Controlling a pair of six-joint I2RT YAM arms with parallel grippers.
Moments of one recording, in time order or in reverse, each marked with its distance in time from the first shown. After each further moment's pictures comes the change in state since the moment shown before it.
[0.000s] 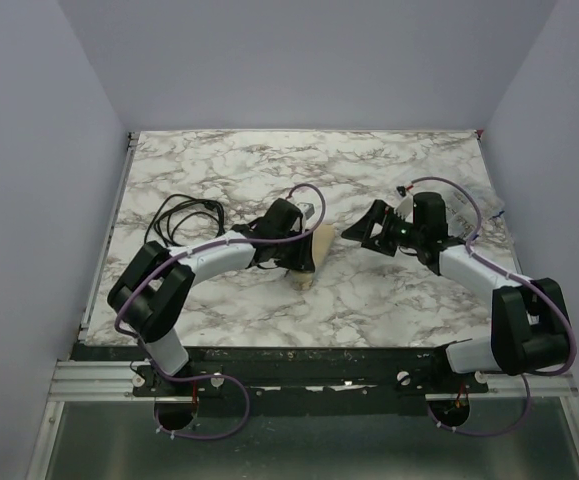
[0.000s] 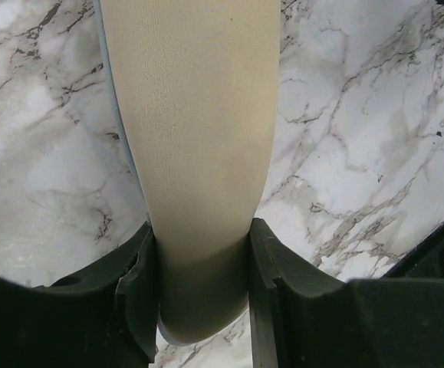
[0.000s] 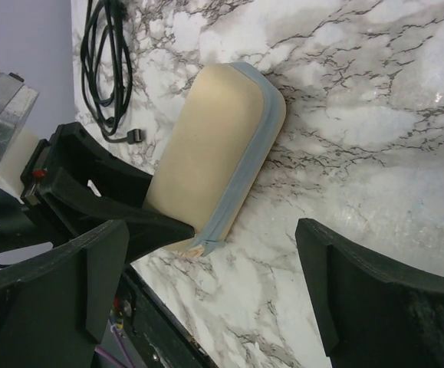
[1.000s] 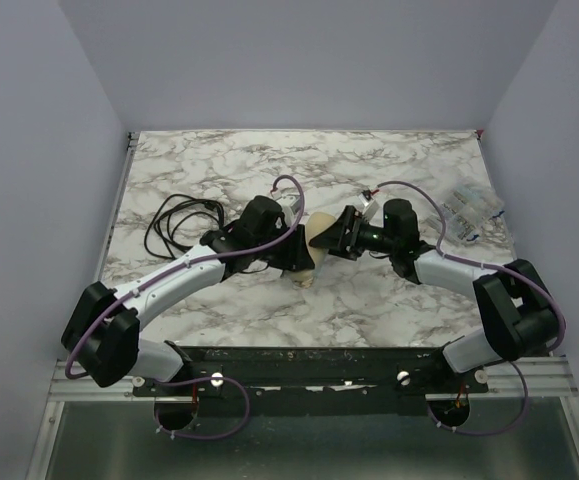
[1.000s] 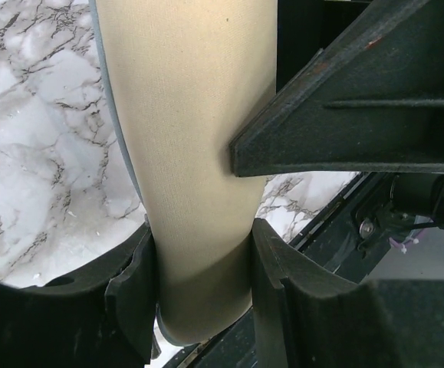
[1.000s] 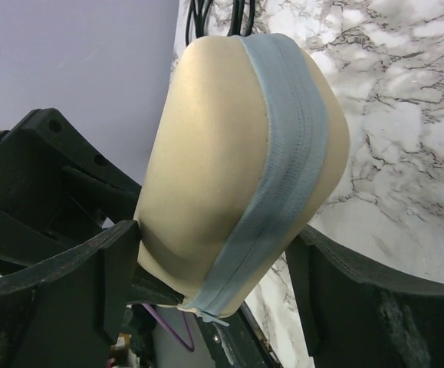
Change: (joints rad) left arm -0.010 -0.330 -0.063 -0.083 0.061 -0.062; right arm 0.224 0.103 -0.044 0.389 -0.075 0.265
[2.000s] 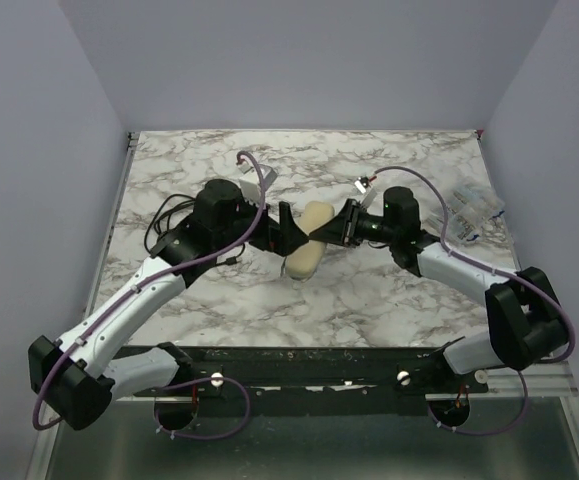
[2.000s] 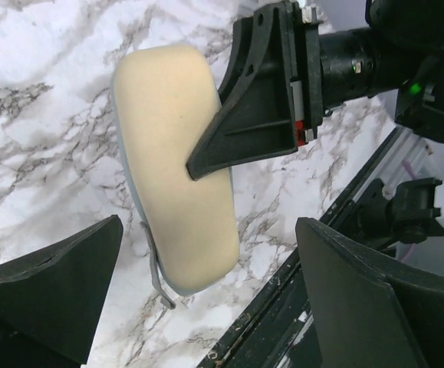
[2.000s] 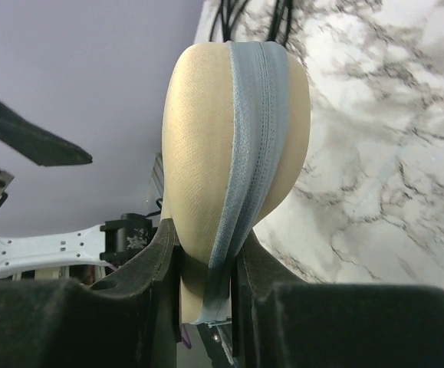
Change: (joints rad) left arm 0.043 -0.232 0.085 -0.060 -0.030 0.130; right arm 0.026 -0.042 0.100 -0.119 -0.022 -0.059
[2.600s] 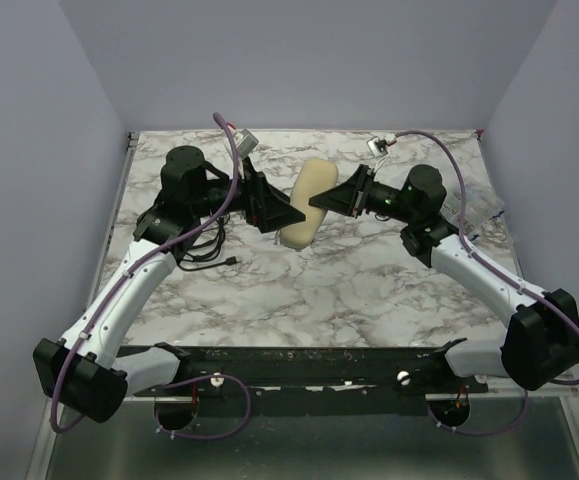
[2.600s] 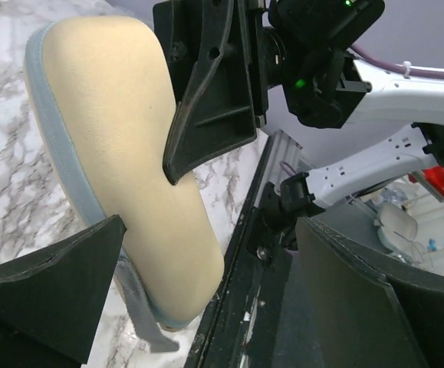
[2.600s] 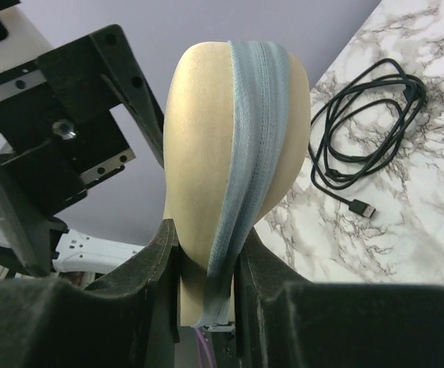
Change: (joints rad) left arm 0.256 0.036 0.191 0.124 0.566 -0.077; right arm 0.000 -0.122 0.187 0.096 -0.044 0.053
